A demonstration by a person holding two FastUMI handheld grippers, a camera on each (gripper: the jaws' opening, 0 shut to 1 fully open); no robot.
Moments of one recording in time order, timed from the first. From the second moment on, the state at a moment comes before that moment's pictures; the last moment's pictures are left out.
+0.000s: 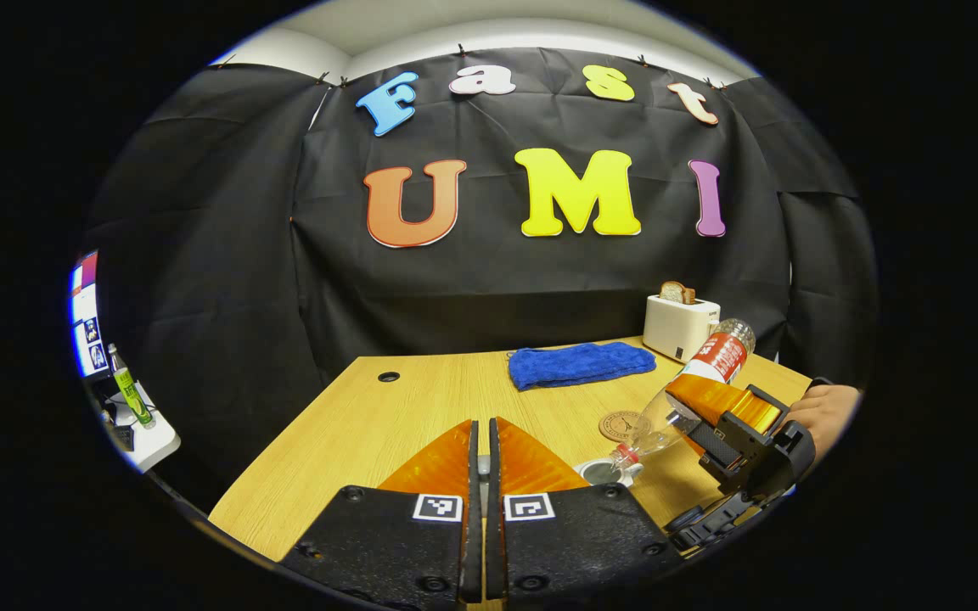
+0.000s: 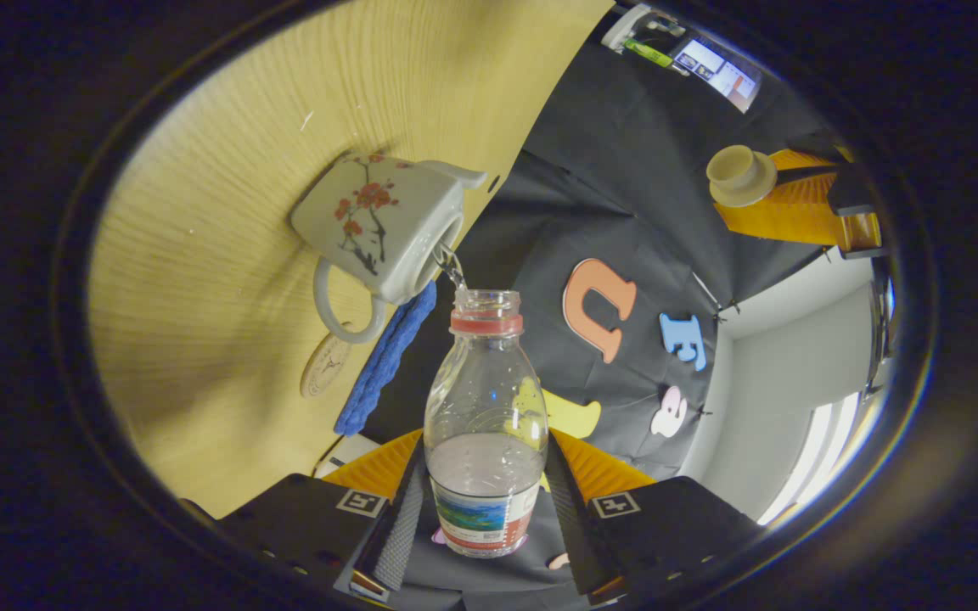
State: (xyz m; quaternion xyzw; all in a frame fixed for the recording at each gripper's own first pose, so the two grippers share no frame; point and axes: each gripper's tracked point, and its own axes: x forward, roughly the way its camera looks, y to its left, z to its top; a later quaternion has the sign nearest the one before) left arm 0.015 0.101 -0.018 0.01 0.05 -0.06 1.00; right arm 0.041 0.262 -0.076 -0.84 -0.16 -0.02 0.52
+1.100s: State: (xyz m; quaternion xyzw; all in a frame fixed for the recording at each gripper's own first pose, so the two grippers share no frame) left arm 0.014 0.102 -0.022 0.00 0.06 -0.06 1.00; right arm 0.043 0.281 -0.037 -0.87 -0.21 -0.05 0.45
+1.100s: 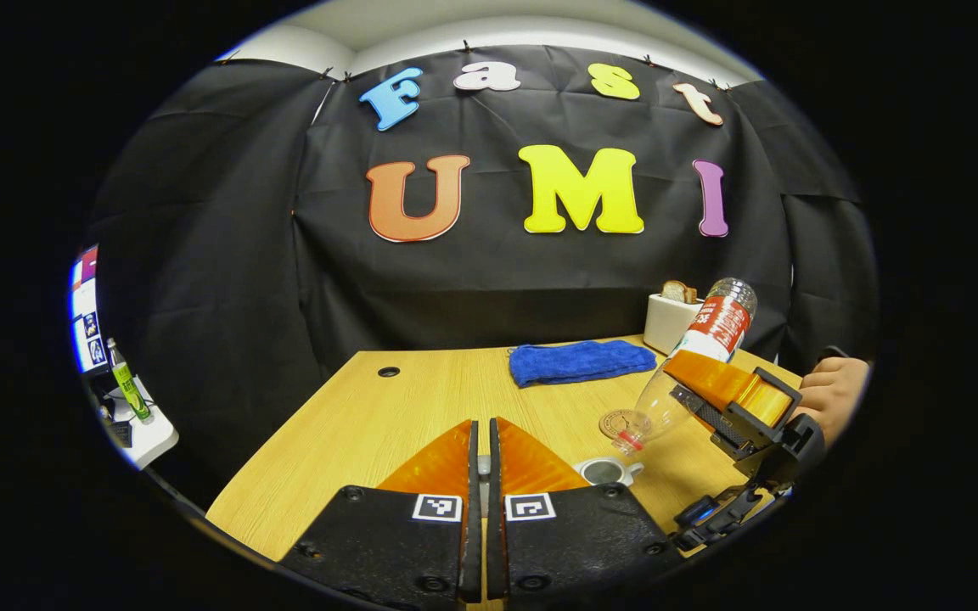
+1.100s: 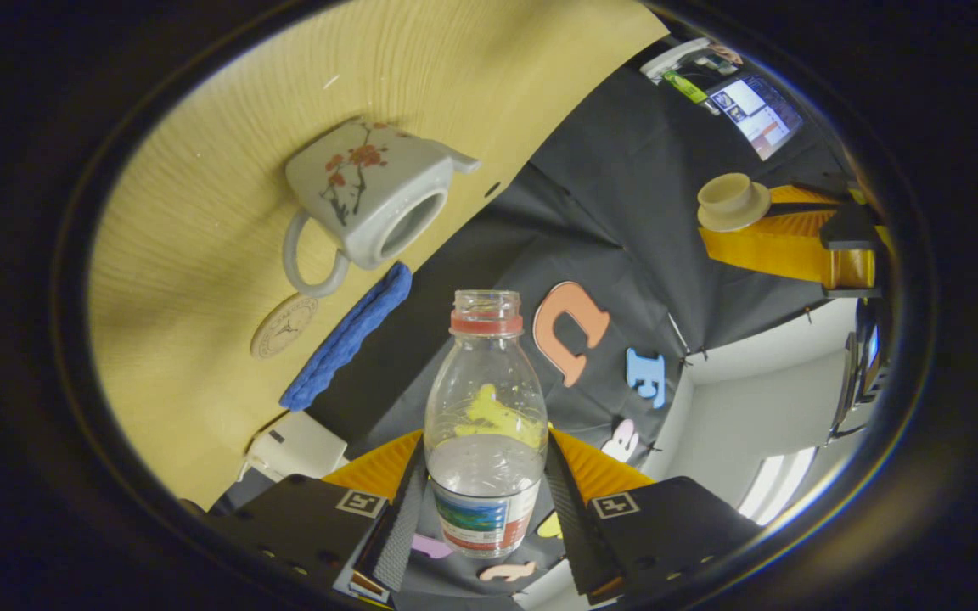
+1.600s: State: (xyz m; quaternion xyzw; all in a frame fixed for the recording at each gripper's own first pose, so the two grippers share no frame) left arm 0.018 0.111 -0.025 0.00 0.07 -0.04 1.00; right arm 0.058 0.243 -0.051 -0.74 -0.14 0.01 0.66
